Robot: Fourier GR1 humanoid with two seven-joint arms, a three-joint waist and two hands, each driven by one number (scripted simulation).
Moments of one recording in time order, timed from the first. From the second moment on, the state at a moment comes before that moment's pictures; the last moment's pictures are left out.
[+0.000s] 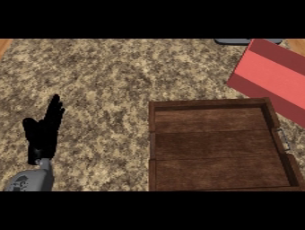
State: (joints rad) left arm -0.11 0.14 0.10 -1.31 -0.03 0.16 0.04; right arm -0.47 -0.33 -0.31 -1.96 0.94 0.54 0.44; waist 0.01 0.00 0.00
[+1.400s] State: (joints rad) left arm -0.13 0.11 0.08 -1.31 -0.05 0.16 0.03; right arm -0.83 -0.57 -0.59 -0.55 0.81 -0.02 -0.25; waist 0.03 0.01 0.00
